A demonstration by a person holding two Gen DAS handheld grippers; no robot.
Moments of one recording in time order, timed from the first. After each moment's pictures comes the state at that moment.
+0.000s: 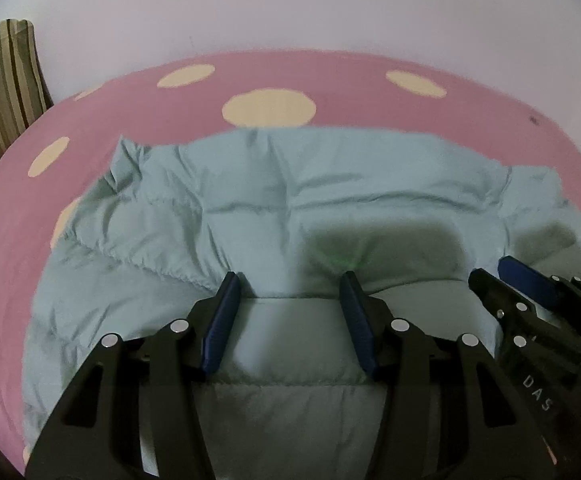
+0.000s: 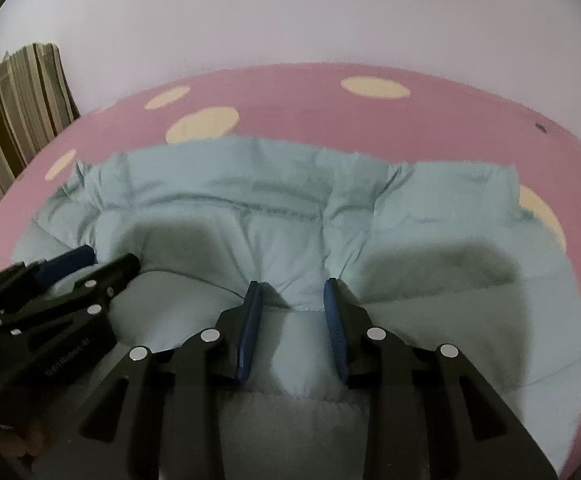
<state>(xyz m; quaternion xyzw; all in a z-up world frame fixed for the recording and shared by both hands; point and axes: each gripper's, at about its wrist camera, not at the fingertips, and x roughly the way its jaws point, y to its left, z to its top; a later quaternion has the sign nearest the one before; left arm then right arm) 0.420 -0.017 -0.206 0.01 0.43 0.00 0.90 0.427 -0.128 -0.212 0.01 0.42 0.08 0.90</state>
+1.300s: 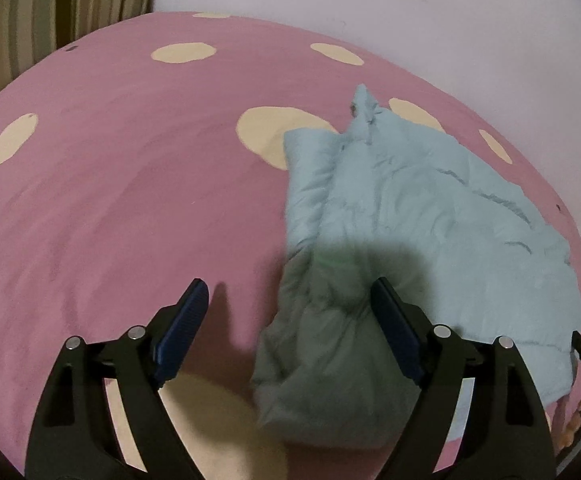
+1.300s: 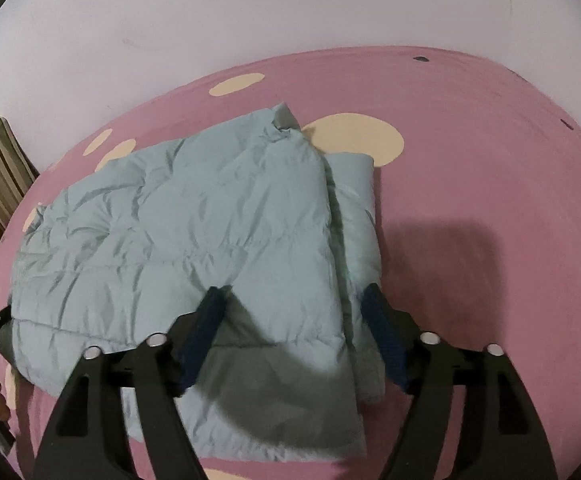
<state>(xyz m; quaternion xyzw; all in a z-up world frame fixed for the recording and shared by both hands) 0.333 0.148 -0.195 -0.16 0.44 0.07 0.88 0.355 -0.273 -0.197 0.11 0.43 -0.02 0.90</state>
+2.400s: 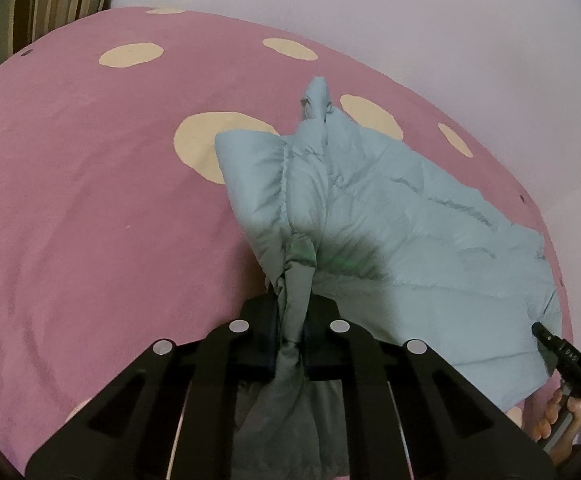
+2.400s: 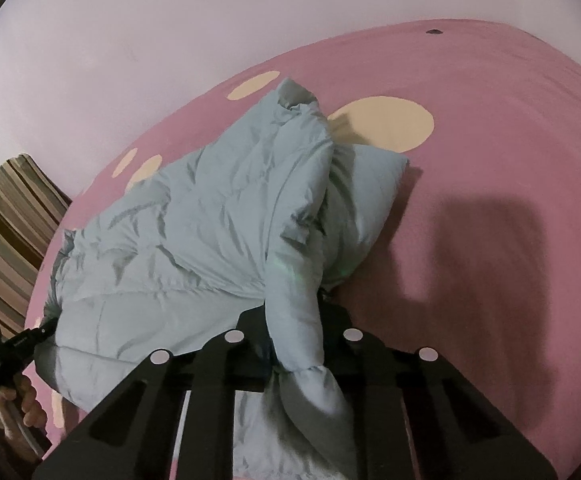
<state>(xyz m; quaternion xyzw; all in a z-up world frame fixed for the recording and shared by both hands) 0.347 0.137 -0.184 -0.18 0.44 -0.01 0.88 0.354 -0.275 -0.198 0.20 0.43 0.04 0.88</state>
